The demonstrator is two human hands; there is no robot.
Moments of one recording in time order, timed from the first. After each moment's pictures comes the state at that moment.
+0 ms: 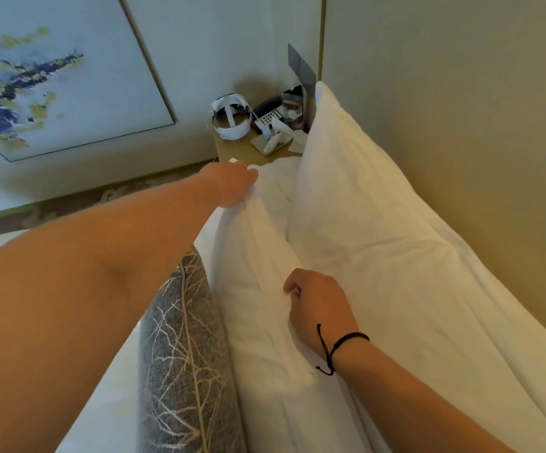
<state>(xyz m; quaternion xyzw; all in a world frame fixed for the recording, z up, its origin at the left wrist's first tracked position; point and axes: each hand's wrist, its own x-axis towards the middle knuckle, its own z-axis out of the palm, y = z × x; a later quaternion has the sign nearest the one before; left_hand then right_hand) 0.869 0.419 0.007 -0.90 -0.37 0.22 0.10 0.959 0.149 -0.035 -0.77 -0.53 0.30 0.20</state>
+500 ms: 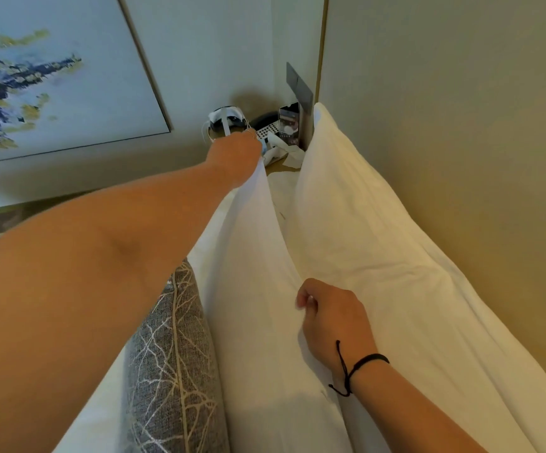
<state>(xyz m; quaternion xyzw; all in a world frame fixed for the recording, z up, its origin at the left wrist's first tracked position) 0.908 0.445 0.035 -0.89 -0.42 0.00 0.18 0.986 0.142 -0.027 -0.78 -0.52 0.25 0.24</state>
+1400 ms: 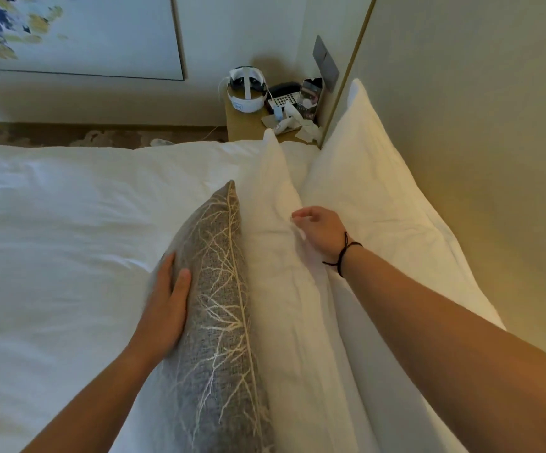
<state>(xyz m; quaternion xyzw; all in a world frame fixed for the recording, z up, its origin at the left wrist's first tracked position) 0.666 0.125 -0.081 -0.56 -0.62 -0.29 -0.47 0.959 0.191 -0.033 -0.73 -0.43 0.40 0.35</state>
